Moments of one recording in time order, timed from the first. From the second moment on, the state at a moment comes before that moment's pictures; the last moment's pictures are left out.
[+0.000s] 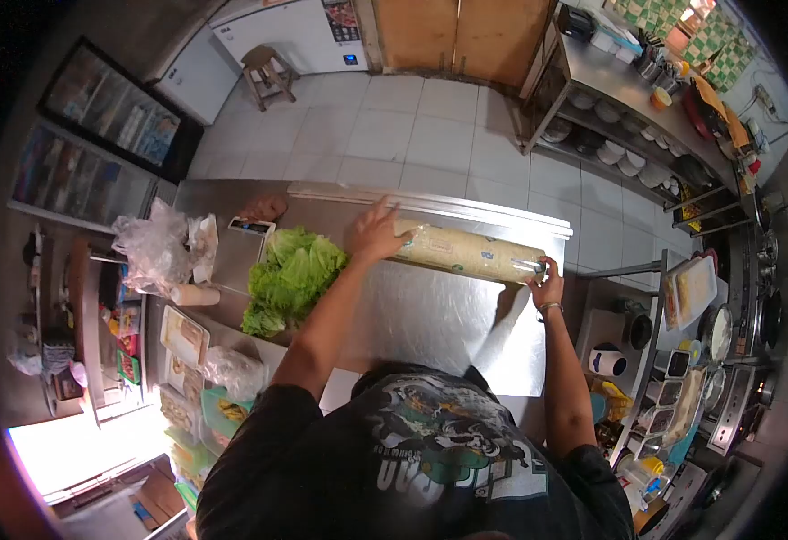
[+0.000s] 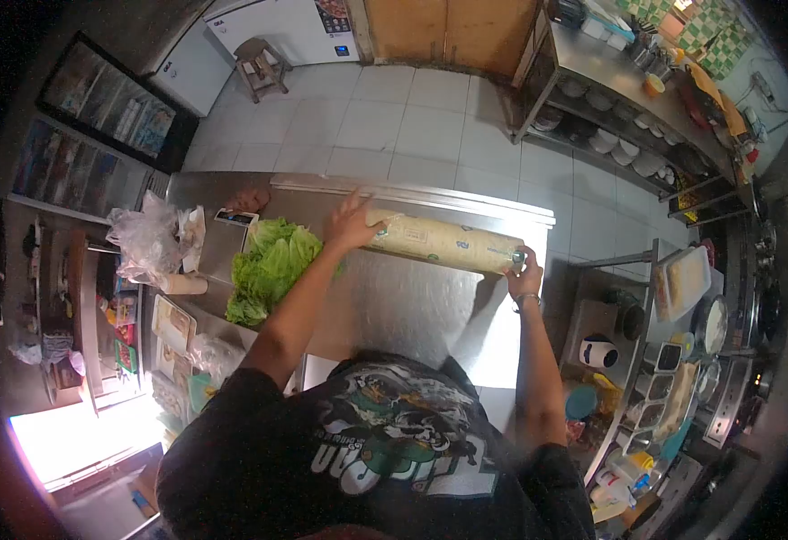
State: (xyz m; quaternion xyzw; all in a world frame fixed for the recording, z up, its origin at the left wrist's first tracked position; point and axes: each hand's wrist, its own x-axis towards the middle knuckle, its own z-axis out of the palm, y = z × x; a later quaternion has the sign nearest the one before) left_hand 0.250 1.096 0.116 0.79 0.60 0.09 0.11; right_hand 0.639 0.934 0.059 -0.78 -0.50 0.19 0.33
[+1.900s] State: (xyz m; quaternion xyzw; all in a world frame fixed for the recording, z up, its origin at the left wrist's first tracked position) left_hand 0.288 1.122 0.071 0.70 0.54 0.38 0.26; right_hand 0.519 1.003 0.068 -0.76 -0.62 0.12 0.11
